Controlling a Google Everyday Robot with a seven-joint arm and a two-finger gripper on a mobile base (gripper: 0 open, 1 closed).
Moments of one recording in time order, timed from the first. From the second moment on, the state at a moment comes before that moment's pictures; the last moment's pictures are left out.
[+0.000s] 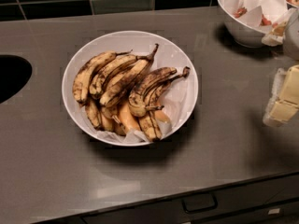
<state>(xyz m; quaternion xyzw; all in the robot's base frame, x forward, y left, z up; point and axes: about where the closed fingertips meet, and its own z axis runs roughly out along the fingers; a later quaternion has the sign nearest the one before) 0.438 -0.217 0.976 -0.60 0.78 -0.03 0.16</state>
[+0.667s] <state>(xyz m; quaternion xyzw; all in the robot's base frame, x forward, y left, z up) 0.439 -0.213 0.978 -0.61 0.78 -0.04 0.16</state>
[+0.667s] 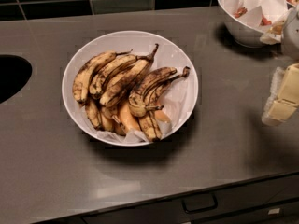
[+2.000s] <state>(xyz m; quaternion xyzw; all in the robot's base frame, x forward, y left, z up) 0.459 -0.133 0.968 -0.70 0.70 -0.02 0.15</state>
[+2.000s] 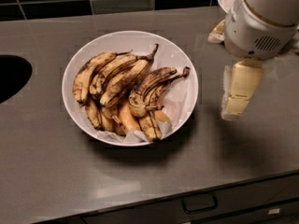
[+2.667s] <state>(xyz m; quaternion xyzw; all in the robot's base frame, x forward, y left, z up) 0.442 -0.065 0.997 -0.76 0.63 -0.03 0.18</state>
